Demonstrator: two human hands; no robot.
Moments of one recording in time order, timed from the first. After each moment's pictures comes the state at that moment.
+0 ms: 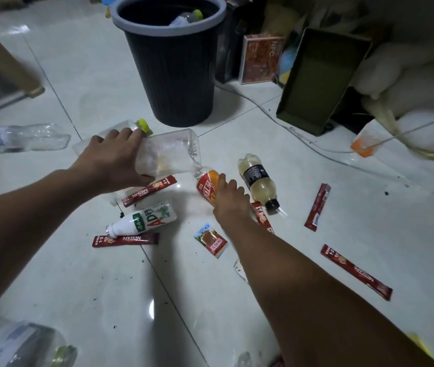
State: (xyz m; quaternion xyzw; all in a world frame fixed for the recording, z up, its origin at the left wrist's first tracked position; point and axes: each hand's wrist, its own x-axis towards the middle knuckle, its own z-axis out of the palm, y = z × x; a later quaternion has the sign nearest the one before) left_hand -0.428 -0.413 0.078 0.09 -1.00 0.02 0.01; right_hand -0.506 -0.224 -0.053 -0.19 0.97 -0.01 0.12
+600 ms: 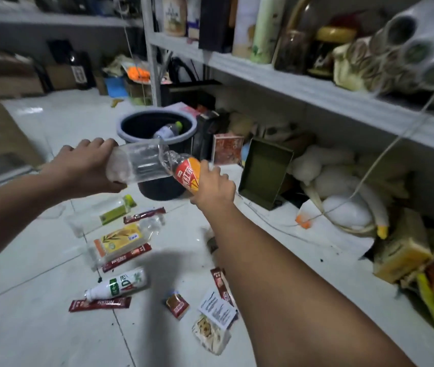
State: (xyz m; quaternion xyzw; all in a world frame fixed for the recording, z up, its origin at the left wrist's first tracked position) left_hand -0.440 -0.396 0.245 0.13 -0.99 0.02 0.10; right_hand -0.549 -0.195 0.190 -0.20 0.97 -0.11 0.01
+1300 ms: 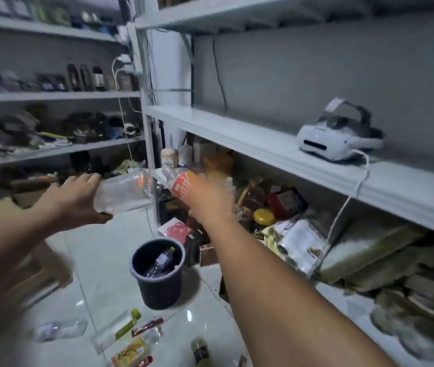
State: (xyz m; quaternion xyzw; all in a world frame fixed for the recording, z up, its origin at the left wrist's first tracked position) left_hand -0.430 -0.379 0.756 0.19 -0.97 0.06 0.11; right_hand -0.537 -0.149 0.743 -0.22 0.97 -0.12 -0.08
